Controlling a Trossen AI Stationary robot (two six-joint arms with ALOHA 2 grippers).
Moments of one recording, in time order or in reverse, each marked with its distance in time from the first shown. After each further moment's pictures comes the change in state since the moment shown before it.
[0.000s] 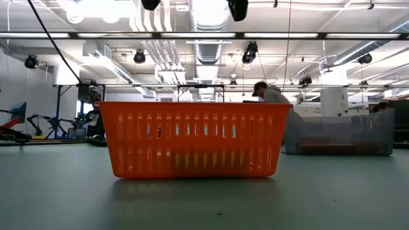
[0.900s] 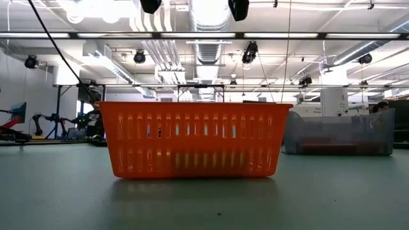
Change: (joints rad) left arm 0.000 0.007 -0.005 -0.008 -0.004 -0.028; right arm 0.000 -0.002 0.014 -0.051 -0.005 -0.026
